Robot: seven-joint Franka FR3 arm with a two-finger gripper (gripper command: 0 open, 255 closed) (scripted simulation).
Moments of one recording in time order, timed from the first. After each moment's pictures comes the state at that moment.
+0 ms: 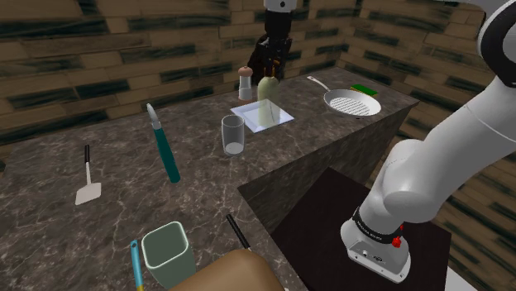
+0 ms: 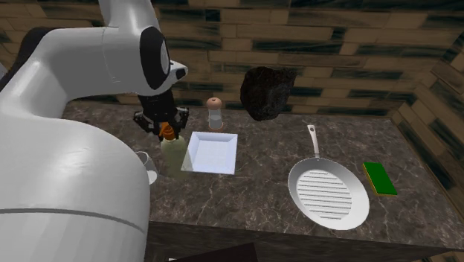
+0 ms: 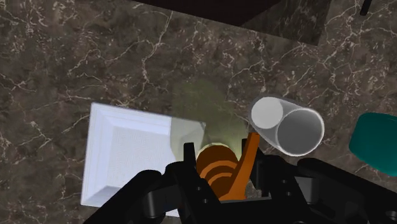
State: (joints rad) arm 0.15 -0.28 -0.17 -1.86 -0.02 1.58 0.01
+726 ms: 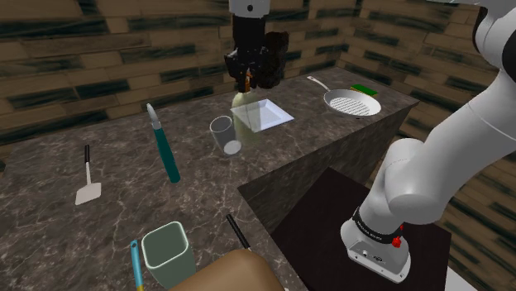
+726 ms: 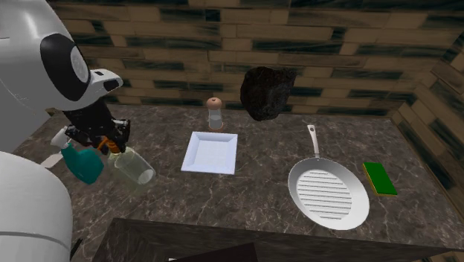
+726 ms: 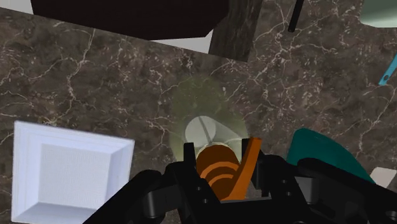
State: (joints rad) arm 0.25 -0.29 0.02 -1.88 0.03 1.59 0.28
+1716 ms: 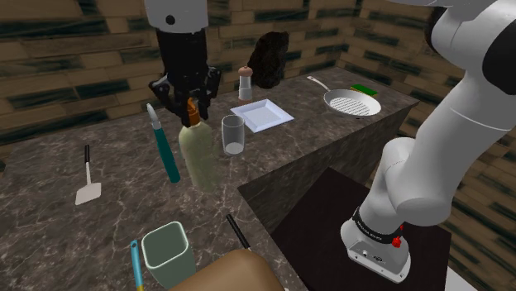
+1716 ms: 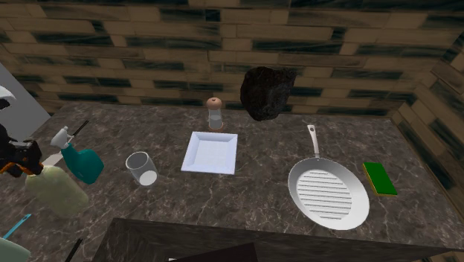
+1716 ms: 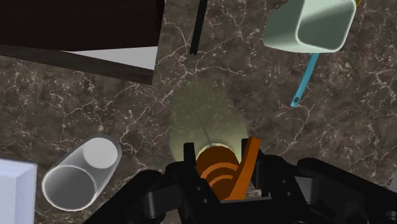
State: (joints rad) arm 0.39 -0.11 0.25 -1.68 0.05 1.59 0.65
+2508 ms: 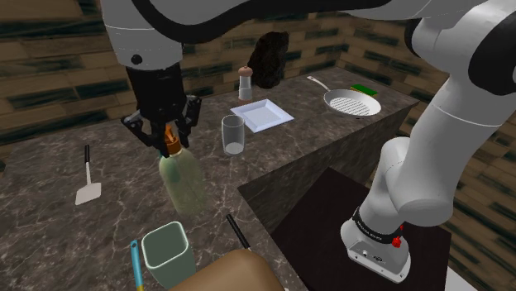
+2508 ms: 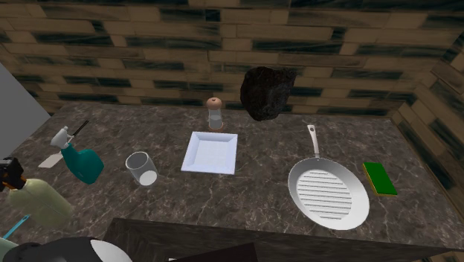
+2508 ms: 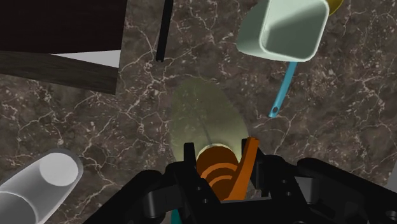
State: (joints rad) arm 0.44 -0.02 0.31 -1.67 0.02 1.67 0.77
